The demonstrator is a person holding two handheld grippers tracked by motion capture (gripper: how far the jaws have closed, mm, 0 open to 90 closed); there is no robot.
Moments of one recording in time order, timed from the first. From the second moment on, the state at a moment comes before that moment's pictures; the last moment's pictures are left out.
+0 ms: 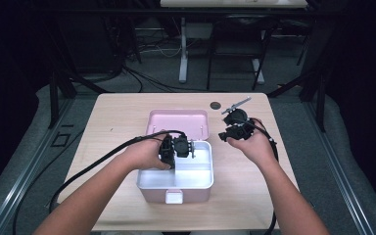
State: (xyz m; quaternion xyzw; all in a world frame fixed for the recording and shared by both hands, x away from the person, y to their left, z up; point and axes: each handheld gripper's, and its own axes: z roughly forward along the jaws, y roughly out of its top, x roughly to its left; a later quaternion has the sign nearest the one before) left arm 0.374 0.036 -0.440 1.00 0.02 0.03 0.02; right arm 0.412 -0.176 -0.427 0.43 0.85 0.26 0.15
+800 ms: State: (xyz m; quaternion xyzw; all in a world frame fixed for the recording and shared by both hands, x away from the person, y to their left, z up) left arm 0.372 0.034 -0.440 1.00 0.02 0.04 0.02; right arm 0.452 -0.146 -0.433 0.48 0.83 0.25 0.12
